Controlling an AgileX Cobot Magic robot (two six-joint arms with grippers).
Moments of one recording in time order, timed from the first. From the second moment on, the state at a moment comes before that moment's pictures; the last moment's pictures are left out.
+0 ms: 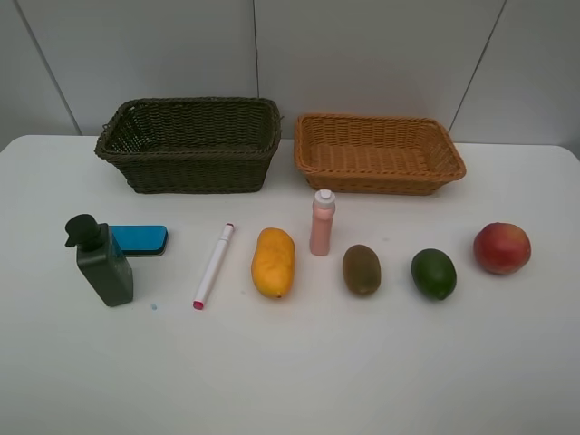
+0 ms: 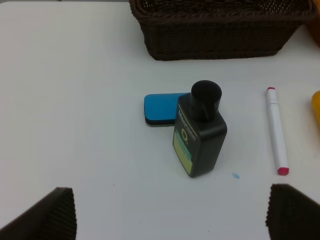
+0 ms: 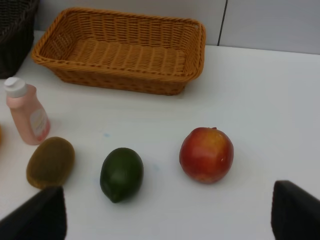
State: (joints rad) left arm -0.08 -0.01 -0.50 0.00 1.05 -0.04; right arm -0.09 0.00 -0.52 0.13 1.07 -0.18
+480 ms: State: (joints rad) left arm -0.08 -0.01 -0.50 0.00 1.05 -0.04; right arm -0.09 0.14 -0.52 0.13 1.07 -0.18
